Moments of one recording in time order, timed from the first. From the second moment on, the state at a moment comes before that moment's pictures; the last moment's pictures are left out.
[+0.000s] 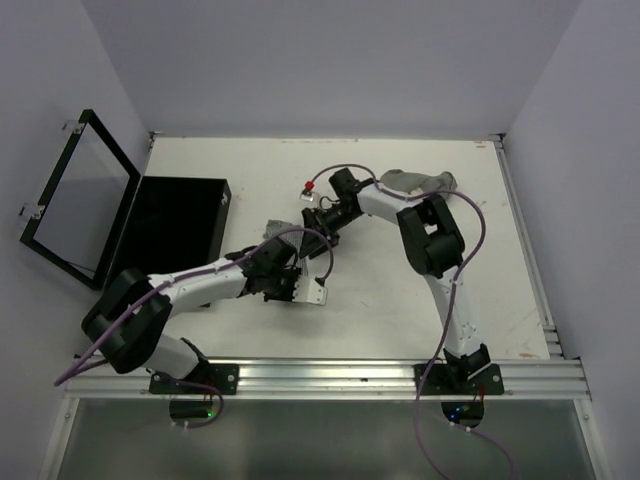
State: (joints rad) left arm -0.75 1.42 0.67 -0.35 0.20 0.98; right arm 0.55 2.38 1.75 -0.69 -1.10 0.03
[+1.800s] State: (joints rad) left arm -0.37 2.39 1.62 -1.50 0.96 1.10; right arm 0.88 1.84 1.04 -0.07 -0.52 -0.71
